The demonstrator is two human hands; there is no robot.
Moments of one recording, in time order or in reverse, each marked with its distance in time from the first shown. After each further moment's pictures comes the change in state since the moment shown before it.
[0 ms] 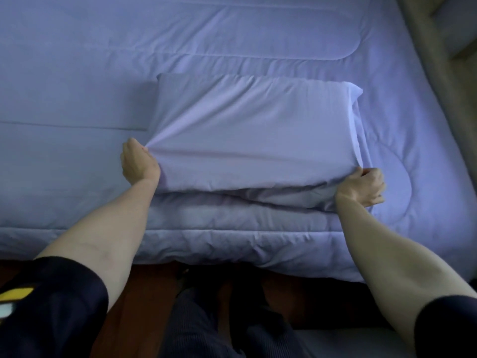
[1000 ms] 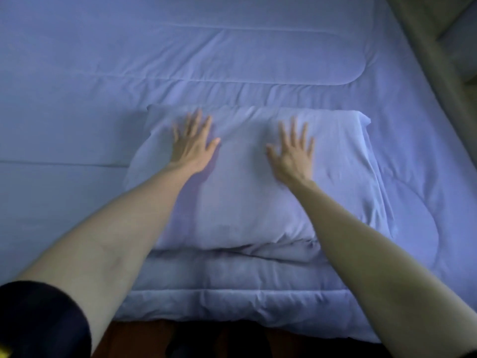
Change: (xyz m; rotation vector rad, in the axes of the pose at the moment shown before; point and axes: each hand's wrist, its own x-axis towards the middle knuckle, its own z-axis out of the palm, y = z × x) left_hand 0.057 0.145 0.086 0.288 -0.390 0.742; right_hand -0.037 -0.166 0.099 -0.221 -0.504 -0.960
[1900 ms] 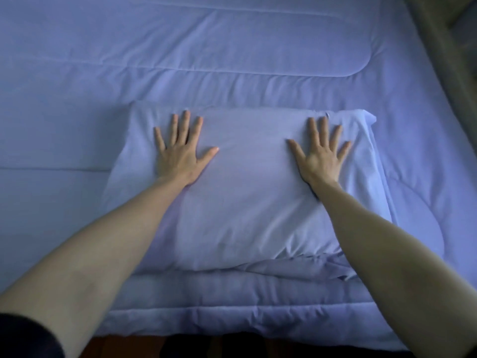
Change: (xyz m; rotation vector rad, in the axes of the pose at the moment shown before) left_hand 0.017 -0.012 0.041 0.109 0.086 -0.046; right_hand 0.041 0.065 0.010 -0.040 0.031 0.198
